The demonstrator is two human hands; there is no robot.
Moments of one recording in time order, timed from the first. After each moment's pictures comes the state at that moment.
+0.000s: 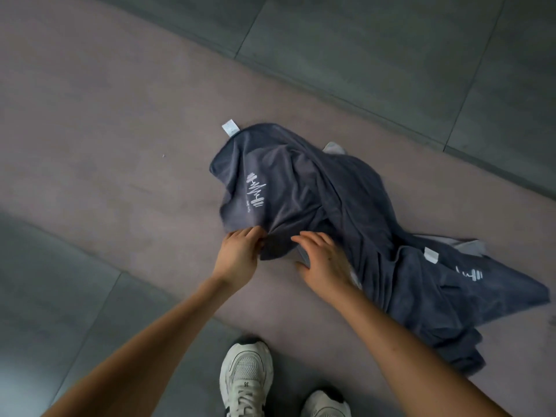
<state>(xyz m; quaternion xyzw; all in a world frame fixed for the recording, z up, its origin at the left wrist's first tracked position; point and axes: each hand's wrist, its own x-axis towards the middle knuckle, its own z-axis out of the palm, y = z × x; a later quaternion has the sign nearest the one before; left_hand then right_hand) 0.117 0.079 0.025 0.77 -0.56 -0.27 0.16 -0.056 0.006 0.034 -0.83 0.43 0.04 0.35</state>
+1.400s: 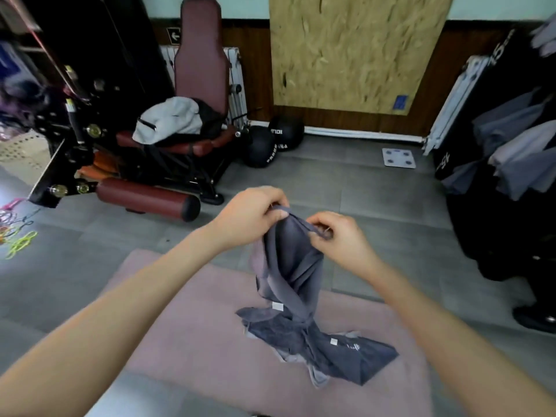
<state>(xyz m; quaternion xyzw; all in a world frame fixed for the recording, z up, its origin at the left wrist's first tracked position) 0.024 0.020 0.926 0.57 -0.79 -0.09 0.22 -0.169 -0.017 0.862 -0.82 0.39 -0.31 0.29</state>
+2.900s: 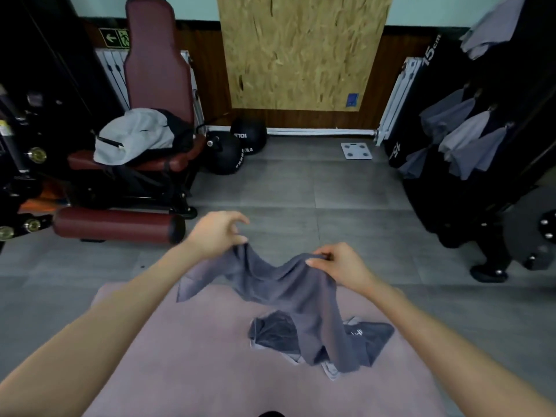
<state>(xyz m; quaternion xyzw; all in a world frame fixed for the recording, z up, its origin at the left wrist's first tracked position) 0.213 -0.015 0.887 0.63 -0.74 -0.20 0.11 -0.059 0.003 0.835 -0.72 0.56 -0.20 0.35</state>
